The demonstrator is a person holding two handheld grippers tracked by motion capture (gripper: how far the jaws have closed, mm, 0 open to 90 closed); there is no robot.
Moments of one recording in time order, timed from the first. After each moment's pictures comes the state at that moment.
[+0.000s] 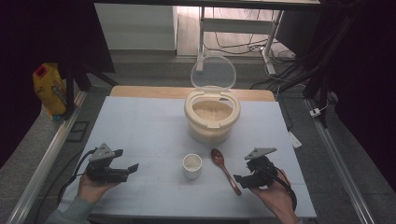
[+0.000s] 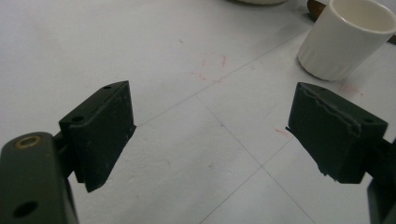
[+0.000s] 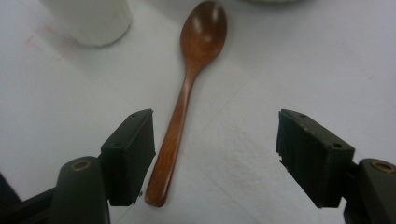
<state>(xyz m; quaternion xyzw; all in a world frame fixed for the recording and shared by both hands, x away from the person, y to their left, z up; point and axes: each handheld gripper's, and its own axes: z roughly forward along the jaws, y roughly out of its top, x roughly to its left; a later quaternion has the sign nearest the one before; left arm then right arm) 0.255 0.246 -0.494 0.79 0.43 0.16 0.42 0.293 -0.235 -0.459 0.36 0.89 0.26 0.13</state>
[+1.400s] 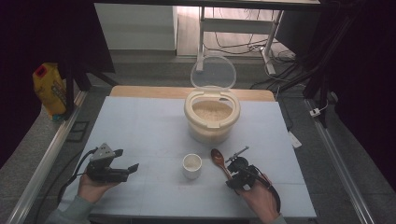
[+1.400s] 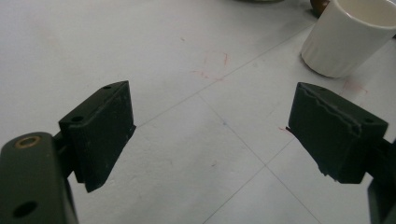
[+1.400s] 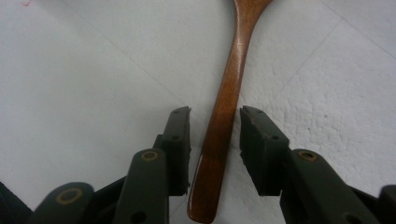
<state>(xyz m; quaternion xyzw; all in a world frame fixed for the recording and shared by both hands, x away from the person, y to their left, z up) 0.256 0.245 -0.495 0.79 0.42 0.16 0.41 0.304 -0.191 -0.493 0.39 0.91 0.14 0.06</state>
